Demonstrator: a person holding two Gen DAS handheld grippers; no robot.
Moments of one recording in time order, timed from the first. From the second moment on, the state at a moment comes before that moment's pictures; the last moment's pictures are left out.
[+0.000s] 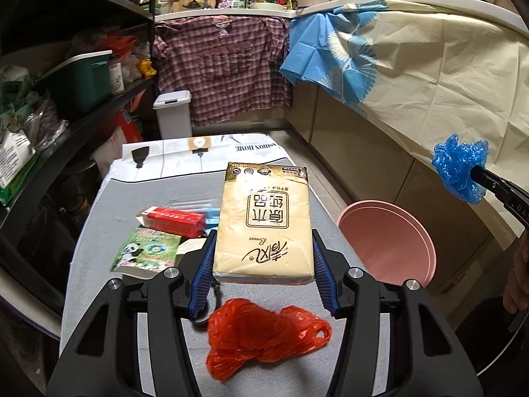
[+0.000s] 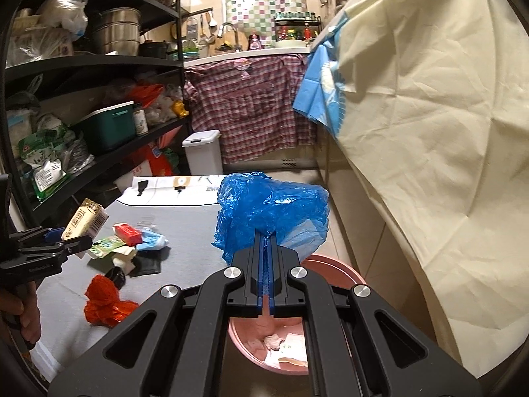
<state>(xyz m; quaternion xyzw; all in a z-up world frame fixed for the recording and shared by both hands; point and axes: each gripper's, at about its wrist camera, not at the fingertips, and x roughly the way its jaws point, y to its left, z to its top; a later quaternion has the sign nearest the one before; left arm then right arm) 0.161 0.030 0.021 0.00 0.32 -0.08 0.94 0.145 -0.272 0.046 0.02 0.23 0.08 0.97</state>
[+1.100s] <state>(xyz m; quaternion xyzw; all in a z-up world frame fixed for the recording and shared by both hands) 0.200 -0.069 0.012 0.02 0.32 -0.18 0.93 0.165 -0.323 0.008 0.07 0.27 0.02 0.96</state>
